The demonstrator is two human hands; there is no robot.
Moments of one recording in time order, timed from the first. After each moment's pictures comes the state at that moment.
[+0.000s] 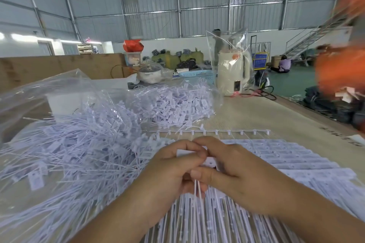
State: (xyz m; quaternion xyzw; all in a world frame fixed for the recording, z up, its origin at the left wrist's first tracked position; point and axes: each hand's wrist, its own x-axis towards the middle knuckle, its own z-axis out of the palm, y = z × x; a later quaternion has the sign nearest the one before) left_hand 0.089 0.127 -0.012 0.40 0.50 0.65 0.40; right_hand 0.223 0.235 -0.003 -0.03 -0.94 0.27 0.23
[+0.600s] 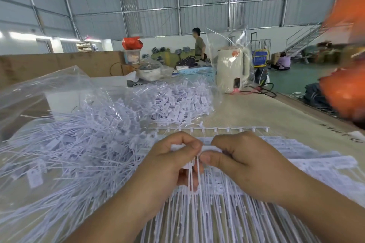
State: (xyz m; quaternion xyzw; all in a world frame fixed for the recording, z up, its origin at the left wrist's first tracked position) left_hand 0.091 0.125 -0.007 0.42 0.54 0.65 0.34; right_hand 0.227 0.244 -0.001 -0.10 -0.94 0.18 0.29
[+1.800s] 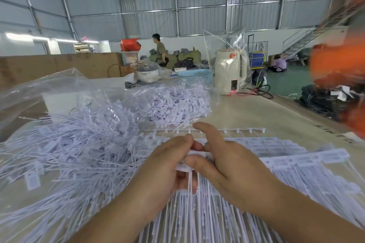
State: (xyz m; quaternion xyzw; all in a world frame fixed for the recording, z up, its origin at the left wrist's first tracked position) left_hand 0.092 0.126 -0.010 0.39 0.52 0.66 0.38; right_hand 0.214 0.227 -0.013 -0.10 -0.94 0.16 0.29
